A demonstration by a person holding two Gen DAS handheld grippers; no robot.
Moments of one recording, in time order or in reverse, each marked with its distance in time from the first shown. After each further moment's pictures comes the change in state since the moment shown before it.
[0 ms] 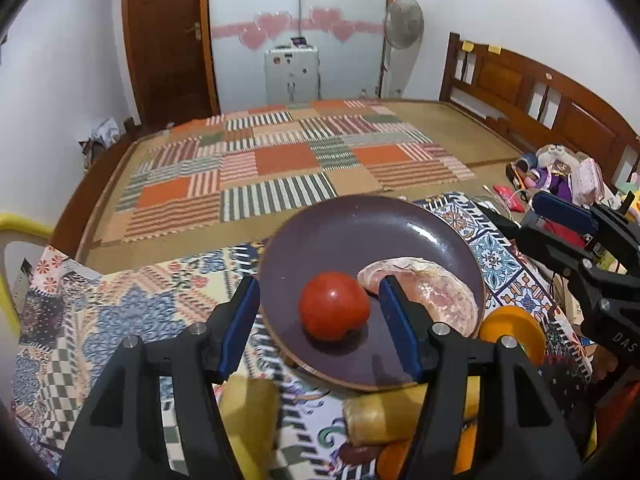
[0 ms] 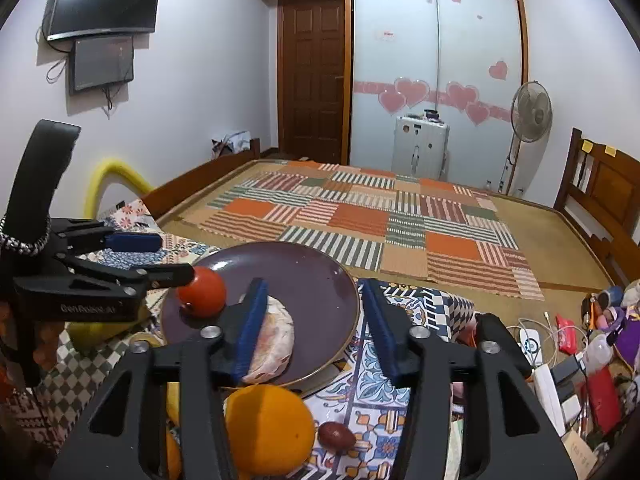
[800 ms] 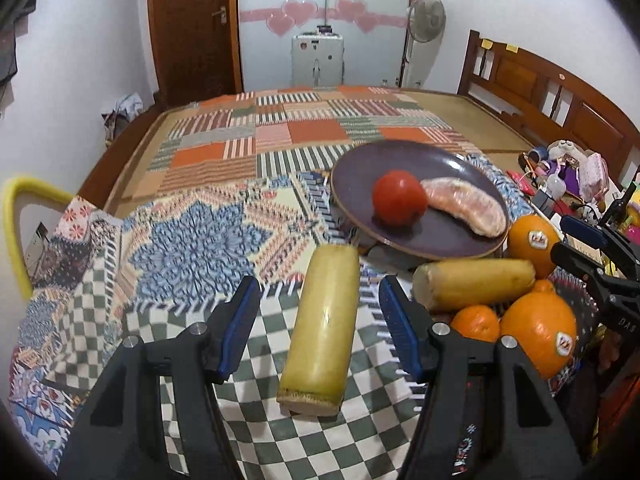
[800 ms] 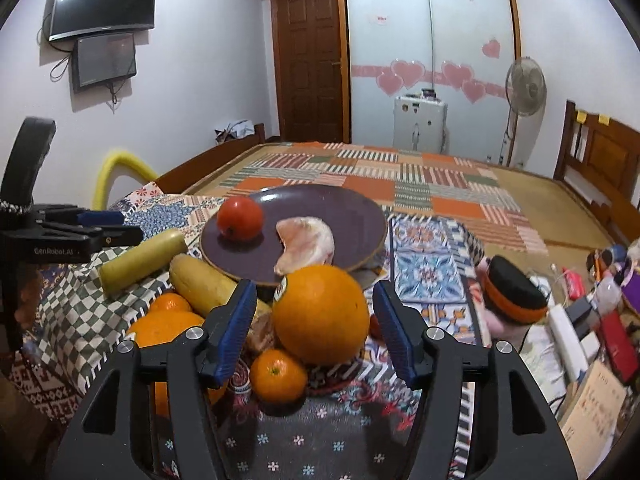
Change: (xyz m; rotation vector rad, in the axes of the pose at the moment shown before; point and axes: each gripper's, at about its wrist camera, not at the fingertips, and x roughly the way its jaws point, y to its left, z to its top) left arm -0.035 0.051 -0.072 -0.057 0.060 0.031; right arm -0.012 0.013 -0.058 0.068 0.063 0.025
